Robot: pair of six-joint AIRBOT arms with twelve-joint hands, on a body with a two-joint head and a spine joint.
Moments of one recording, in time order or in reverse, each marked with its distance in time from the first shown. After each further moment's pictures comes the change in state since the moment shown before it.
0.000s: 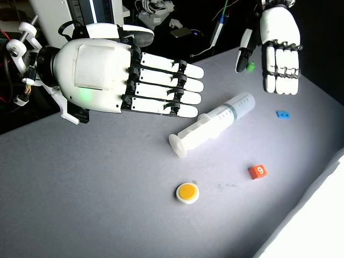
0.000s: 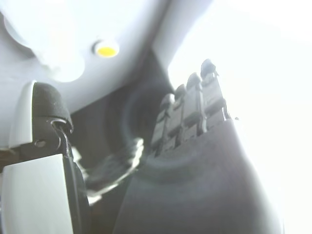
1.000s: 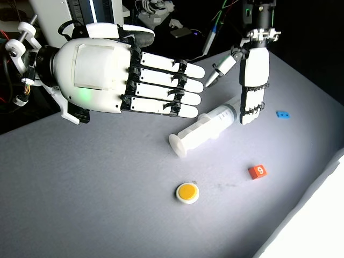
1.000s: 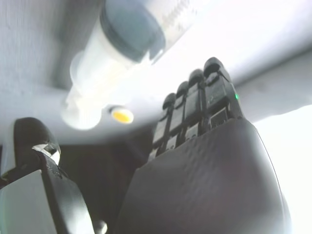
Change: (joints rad) left arm -0.004 -0.281 0.133 -0.241 0.444 -0.001; right arm 0.000 0.000 0.000 0.013 0.007 0.000
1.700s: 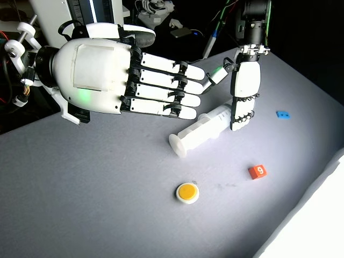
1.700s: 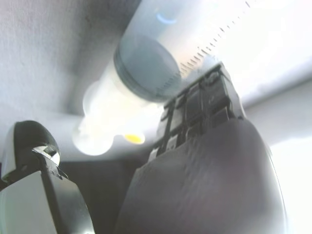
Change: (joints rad) left arm 0.098 -0.055 0.031 0.013 -0.075 0.000; right arm 0.000 0.000 0.000 0.009 0.000 0.000
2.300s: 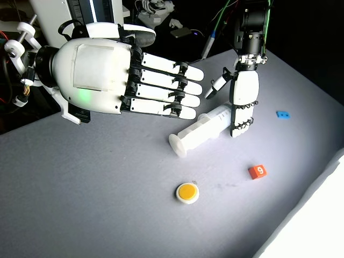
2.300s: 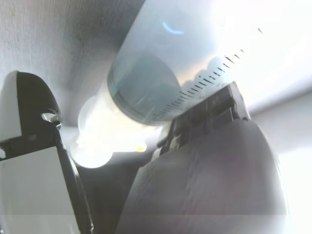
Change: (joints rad) left arm 0.061 -0.066 0.074 0.007 -0.070 -0.001; right arm 0.000 0.000 0.000 0.005 0.006 0.000
